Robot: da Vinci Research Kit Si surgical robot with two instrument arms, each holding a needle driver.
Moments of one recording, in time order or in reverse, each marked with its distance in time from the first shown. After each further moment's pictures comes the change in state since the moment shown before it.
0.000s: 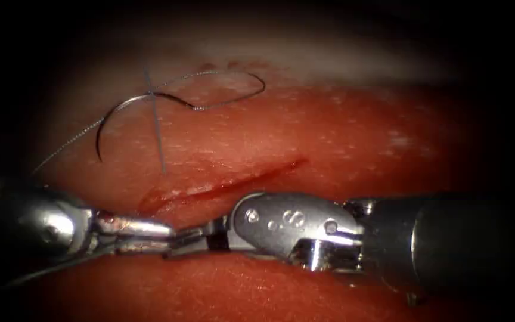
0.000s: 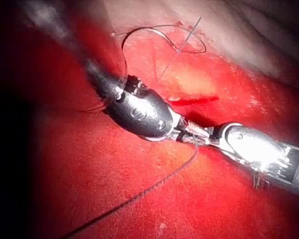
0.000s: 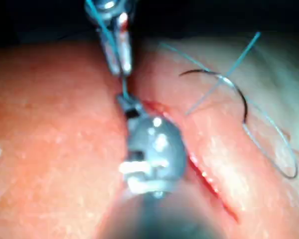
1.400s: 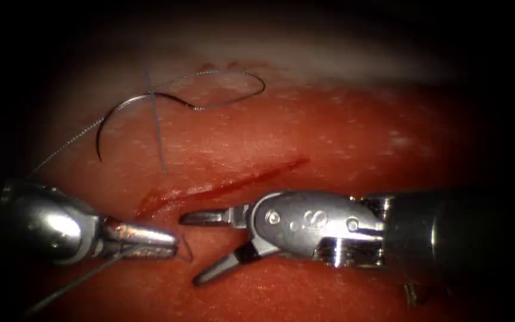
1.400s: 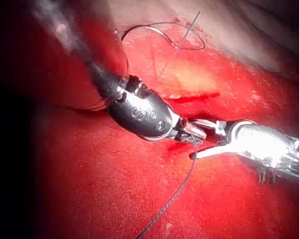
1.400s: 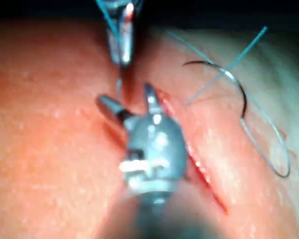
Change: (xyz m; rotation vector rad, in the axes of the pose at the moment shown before) right arm -0.001 0.000 -0.001 0.037 -0.034 -0.086; left arm -0.002 0.001 0.000 -0.033 -0.040 0.097
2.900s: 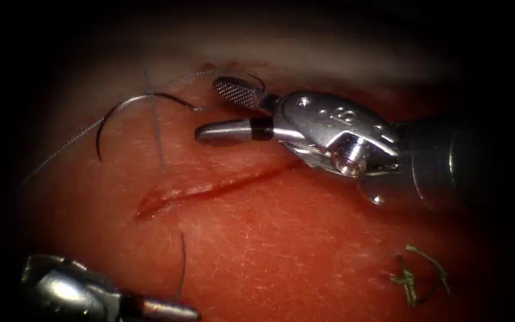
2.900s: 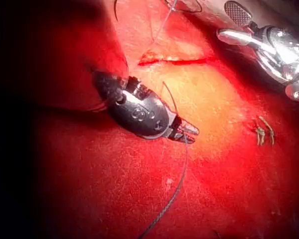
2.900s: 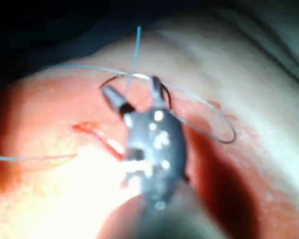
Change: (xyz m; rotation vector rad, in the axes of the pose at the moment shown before) right arm 0.004 0.009 -0.004 -0.530 0.279 0.244; left arm 0.001 0.008 0.001 -0.041 -0.118 0.022
